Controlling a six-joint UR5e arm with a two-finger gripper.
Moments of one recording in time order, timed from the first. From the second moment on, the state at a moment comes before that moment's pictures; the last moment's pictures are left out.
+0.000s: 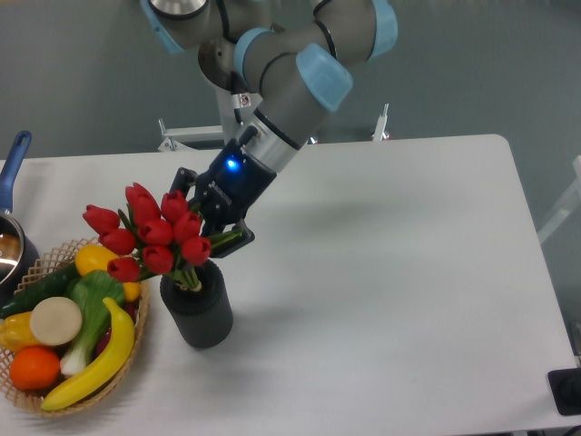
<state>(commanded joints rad) 2.47 -1.67 -1.89 -0.74 0.59 1.07</state>
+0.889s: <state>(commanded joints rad) 2.47 -1.64 -1.79 -0.74 0.53 0.88</state>
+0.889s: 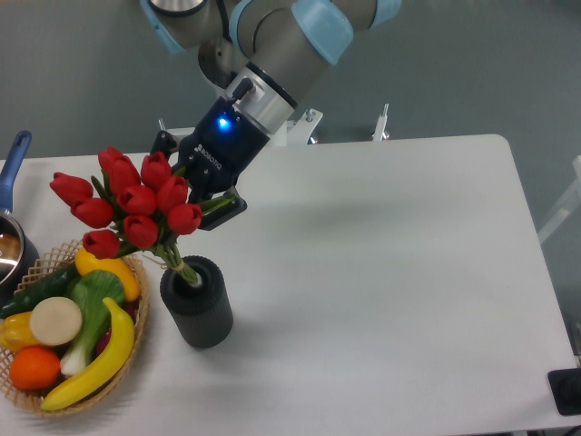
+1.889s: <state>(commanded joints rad) 2.48 -1.62 -1.70 -0.74 0.52 0.75</state>
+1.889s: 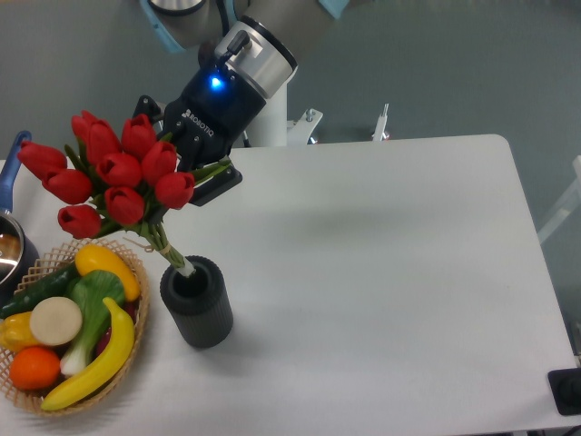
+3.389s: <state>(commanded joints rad) 2.90 -1.67 -1.71 -0.74 0.49 0.88</state>
